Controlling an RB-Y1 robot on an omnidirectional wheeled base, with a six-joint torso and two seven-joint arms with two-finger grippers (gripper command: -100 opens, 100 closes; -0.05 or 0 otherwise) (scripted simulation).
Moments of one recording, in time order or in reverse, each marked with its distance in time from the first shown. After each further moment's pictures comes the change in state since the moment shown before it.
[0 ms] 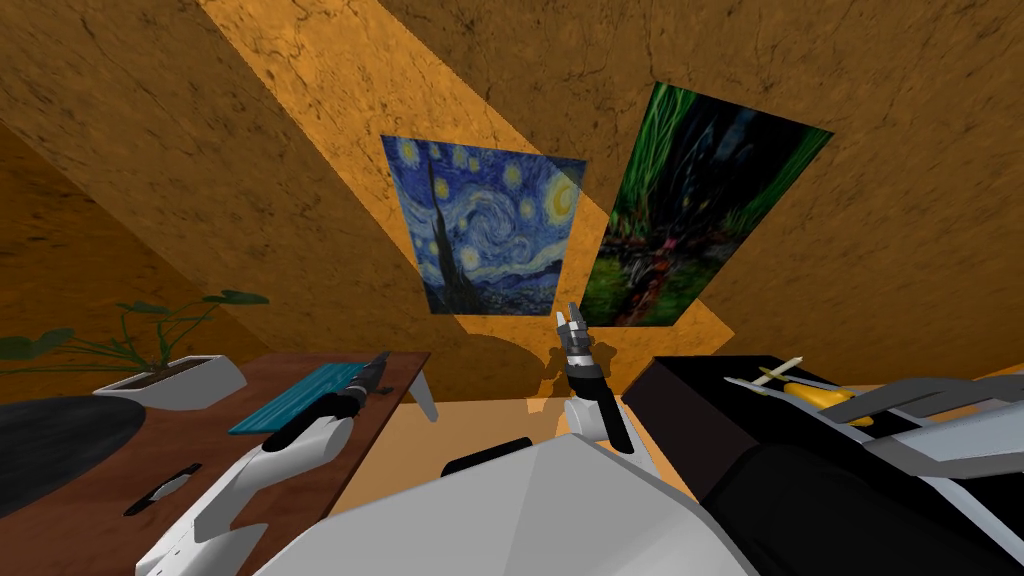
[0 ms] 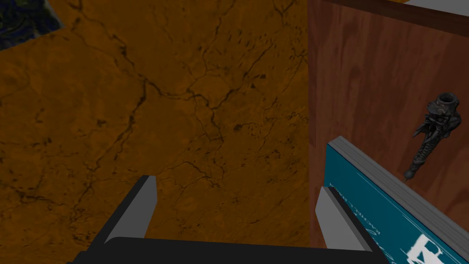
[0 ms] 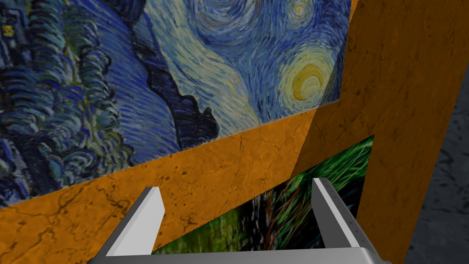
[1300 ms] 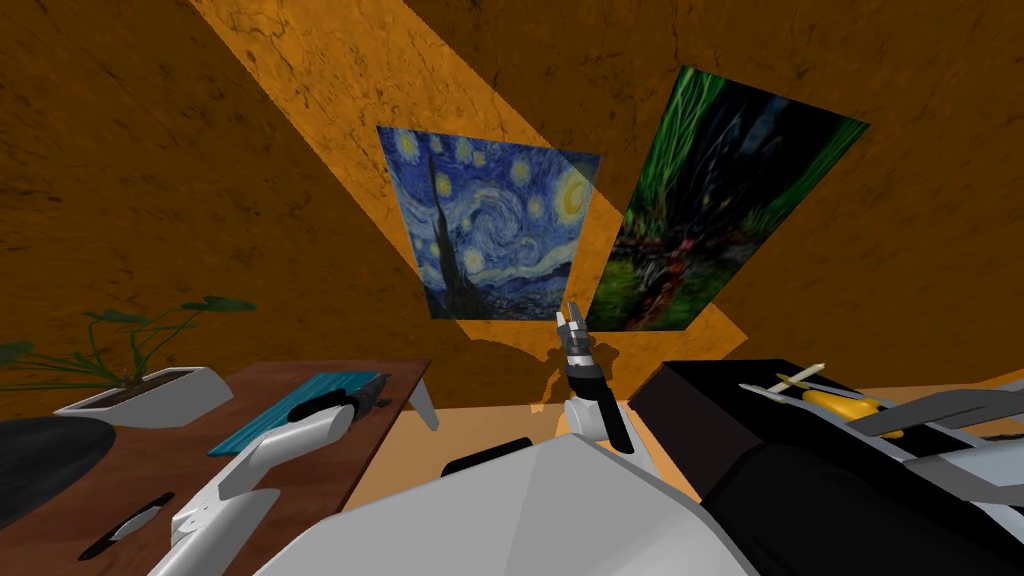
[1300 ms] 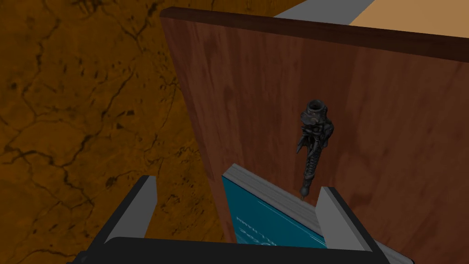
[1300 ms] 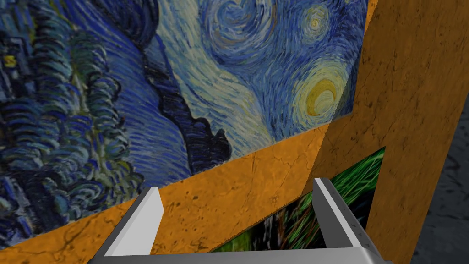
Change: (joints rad) left arm -0.127 0.073 -0.012 0.230 0.112 0.357 -0.098; right arm 0.000 0.000 0.000 0.000 0.000 0.000 0.000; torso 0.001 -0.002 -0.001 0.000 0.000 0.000
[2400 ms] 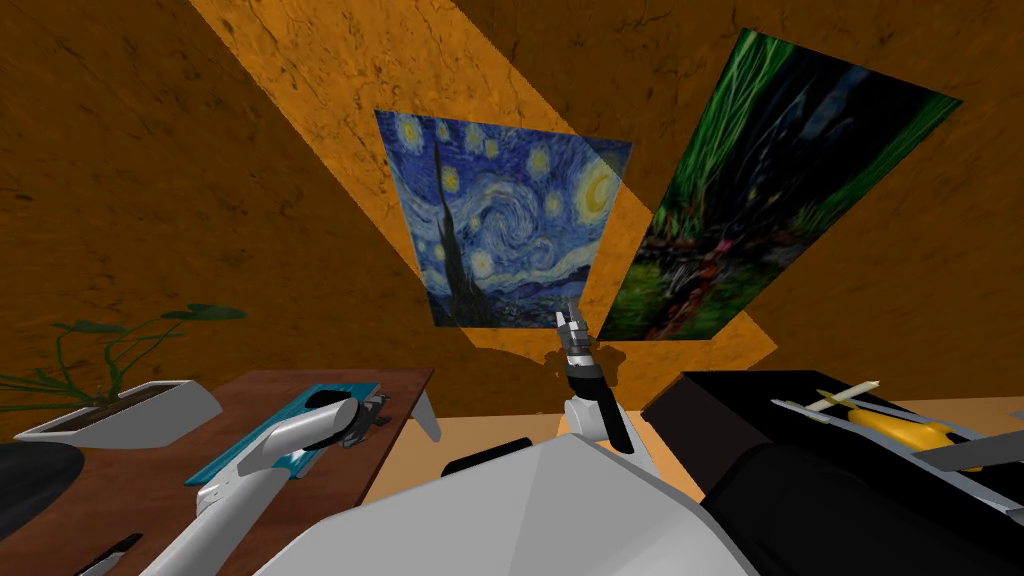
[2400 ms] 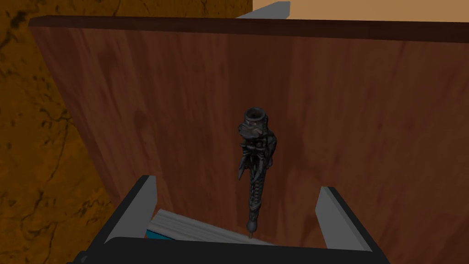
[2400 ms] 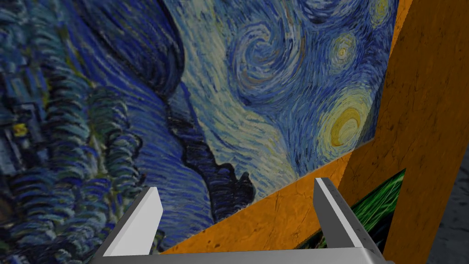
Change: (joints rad) left arm -0.095 0.046 -0.041 0.181 0.082 0.290 -0.048; right arm 0.000 0.000 0.000 0.000 0.000 0.000 0.000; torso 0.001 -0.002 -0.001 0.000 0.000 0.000
